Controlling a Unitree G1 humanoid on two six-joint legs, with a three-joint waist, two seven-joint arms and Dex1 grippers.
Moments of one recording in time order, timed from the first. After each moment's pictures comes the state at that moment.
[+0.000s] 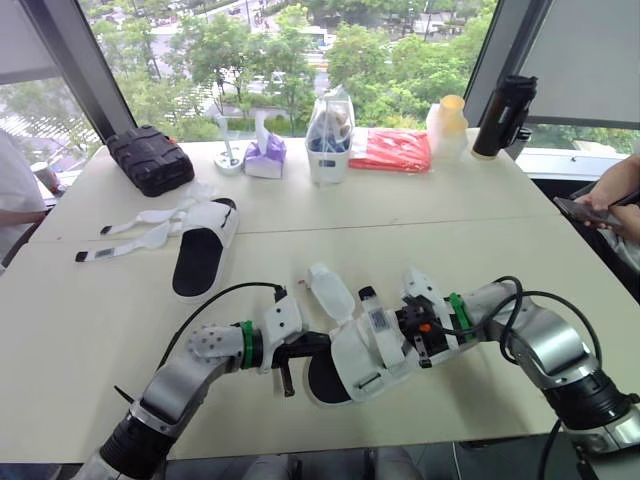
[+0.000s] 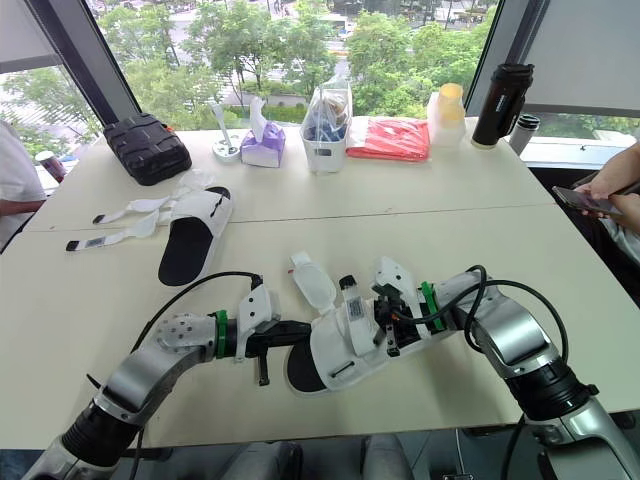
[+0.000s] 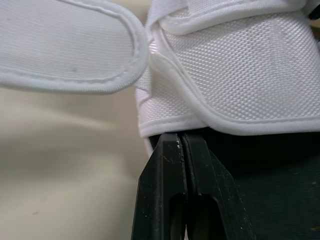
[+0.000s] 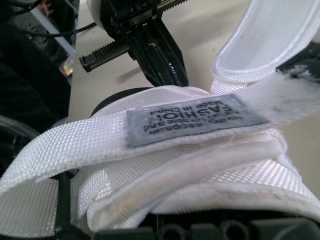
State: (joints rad) left arm -0.24 0.51 -0.32 -0.25 -0.25 0.38 -0.88; right arm -0.42 -0.72 0.23 -0.23 0.42 0.68 1.21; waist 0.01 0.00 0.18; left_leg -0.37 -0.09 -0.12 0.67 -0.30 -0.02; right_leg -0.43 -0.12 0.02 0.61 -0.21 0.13
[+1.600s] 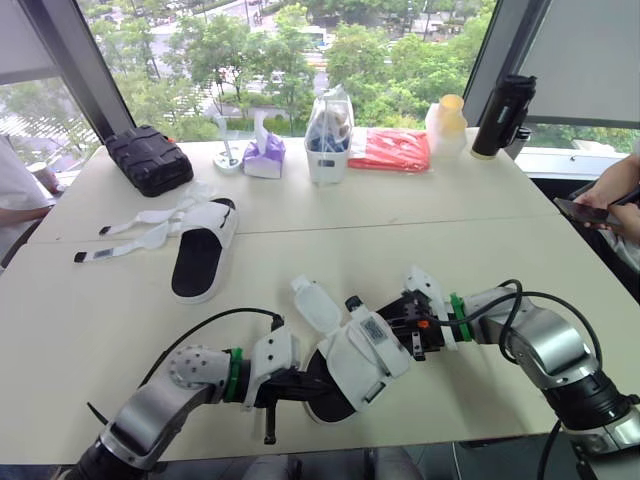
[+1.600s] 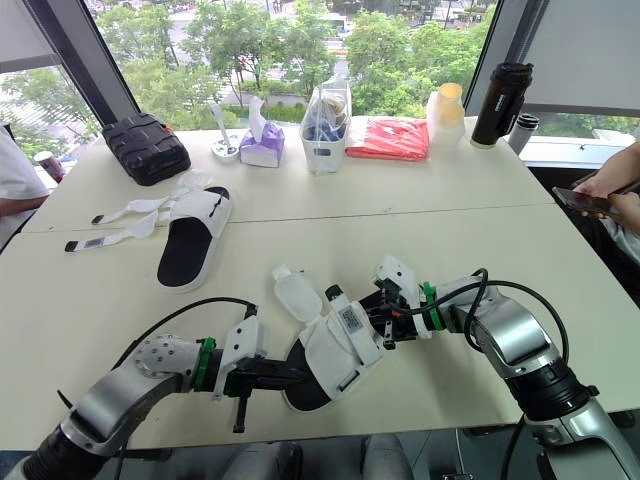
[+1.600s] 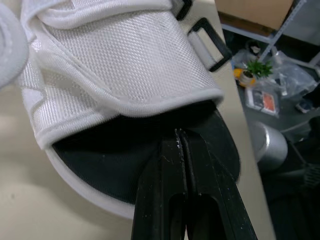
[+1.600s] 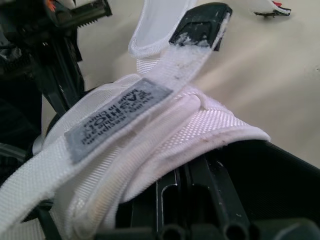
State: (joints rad) left arm -0.12 0.60 -0.34 -0.40 -0.33 0.45 -0.99; right arm -0.41 -0.74 0.22 -0.24 0.45 0.79 1.12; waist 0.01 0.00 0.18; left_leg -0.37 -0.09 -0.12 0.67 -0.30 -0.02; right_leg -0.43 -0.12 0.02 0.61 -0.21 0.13
